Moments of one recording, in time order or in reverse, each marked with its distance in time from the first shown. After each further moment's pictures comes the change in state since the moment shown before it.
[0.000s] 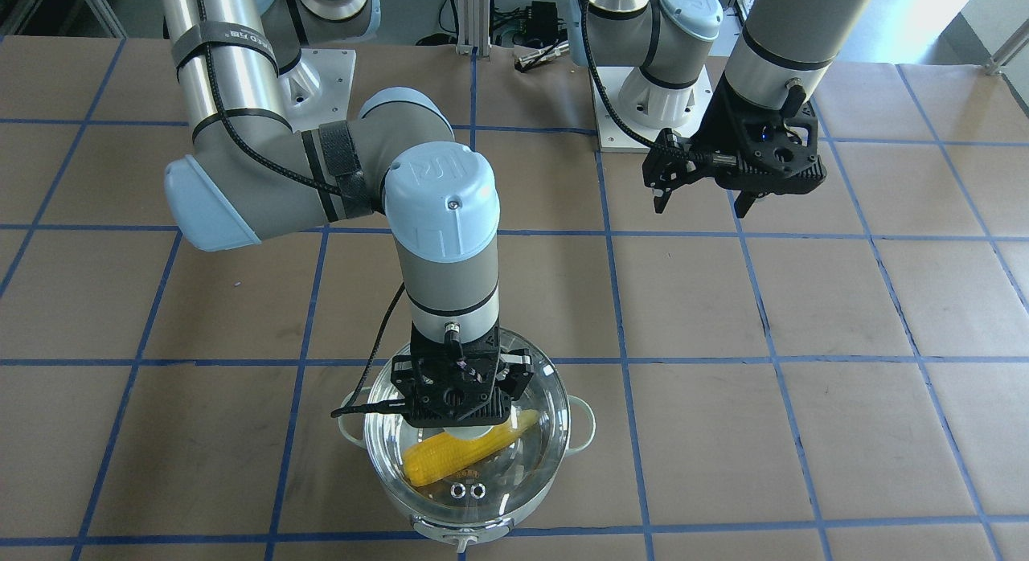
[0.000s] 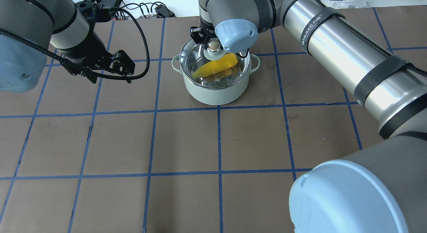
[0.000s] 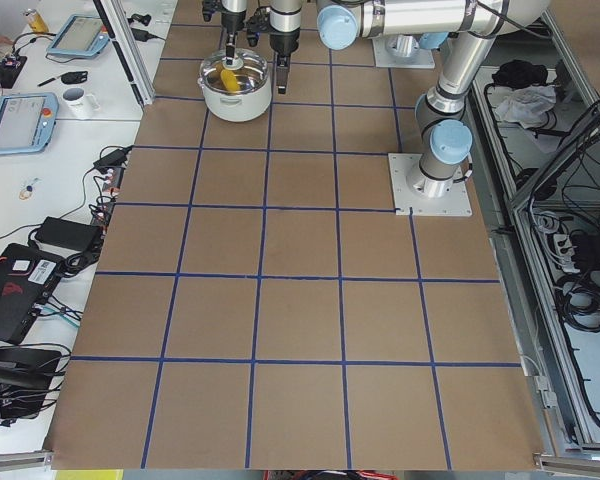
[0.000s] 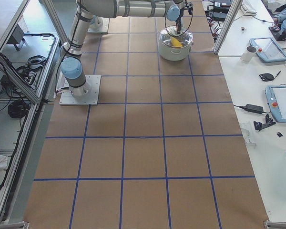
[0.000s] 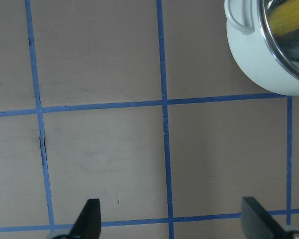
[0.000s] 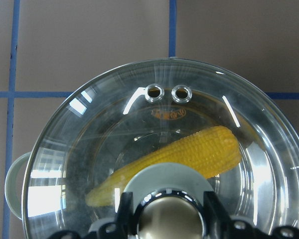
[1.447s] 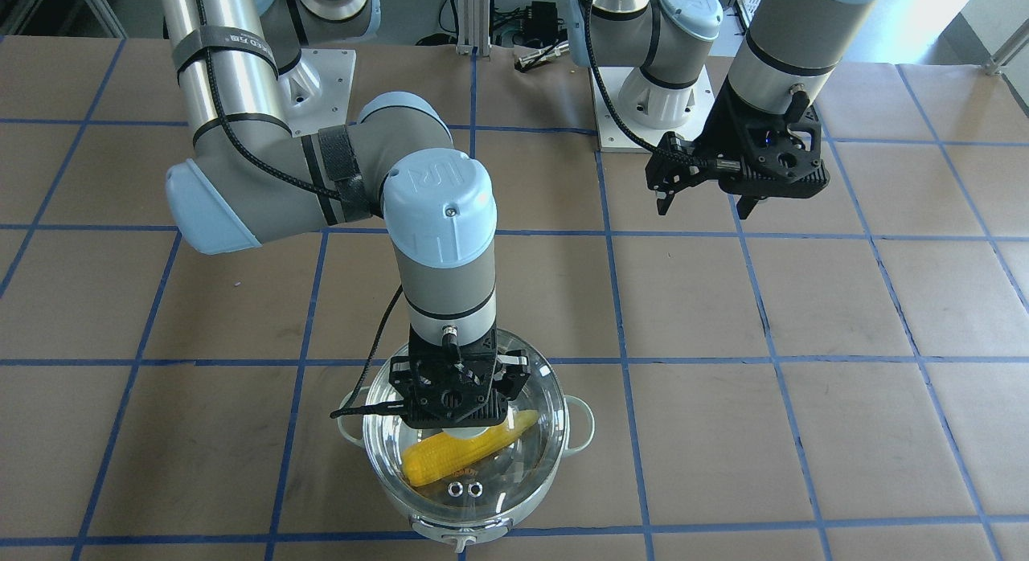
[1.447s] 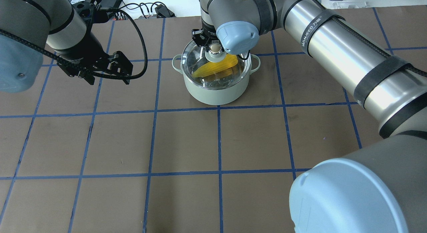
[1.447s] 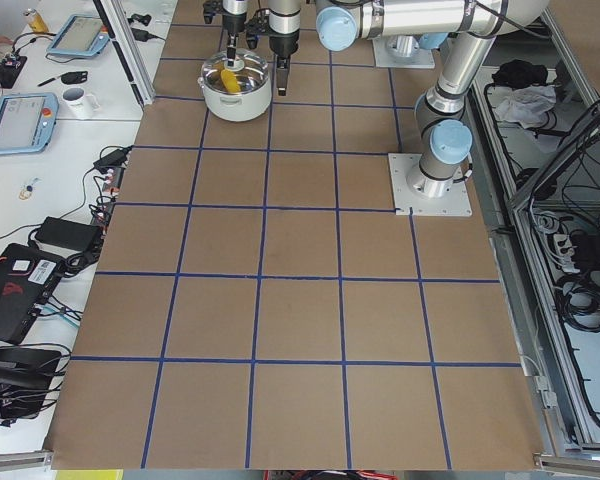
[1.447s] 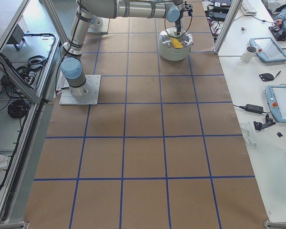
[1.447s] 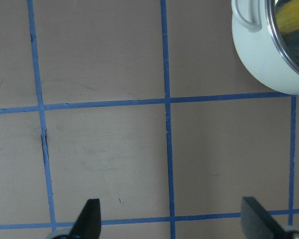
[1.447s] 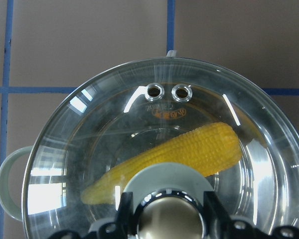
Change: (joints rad) left arm 0.007 -0.004 0.002 -0.009 0.003 -0.002; right arm -0.003 0.001 0.015 -0.003 0.000 -0.005
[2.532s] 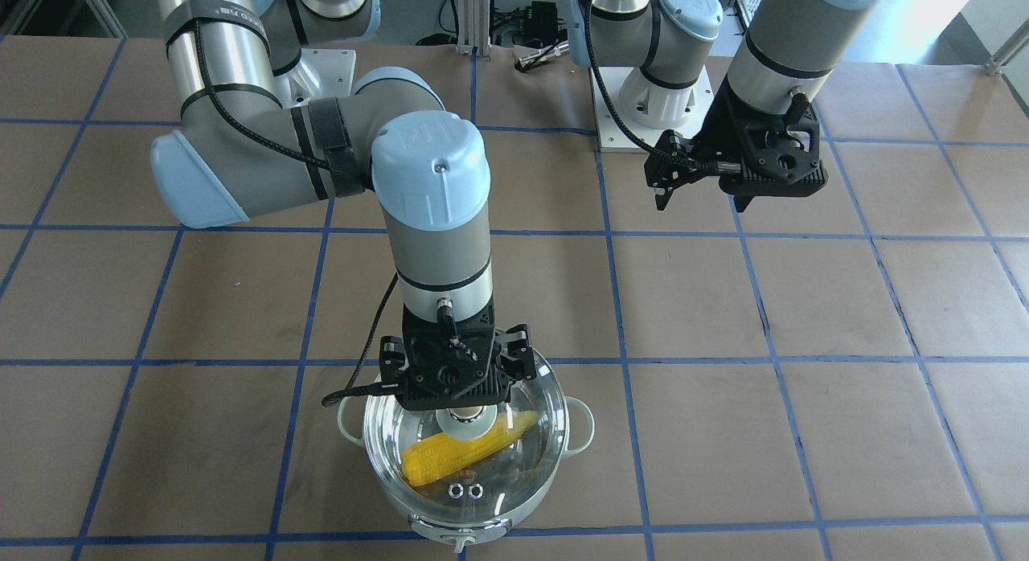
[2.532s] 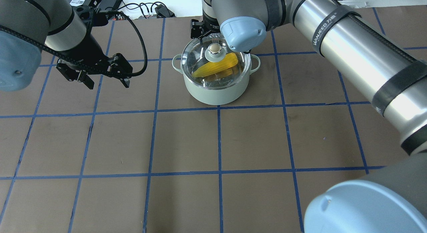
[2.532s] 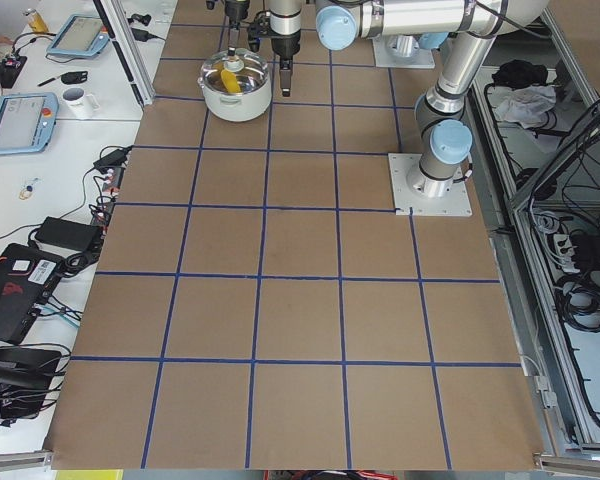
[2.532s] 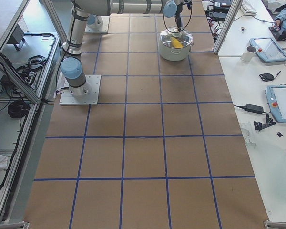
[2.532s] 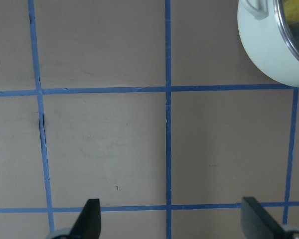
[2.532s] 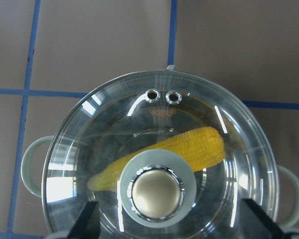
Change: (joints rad) left arm 0.001 -0.004 0.006 -0.044 0.001 -0.032; right arm -0.005 -0.076 0.031 -0.015 0.002 -0.050
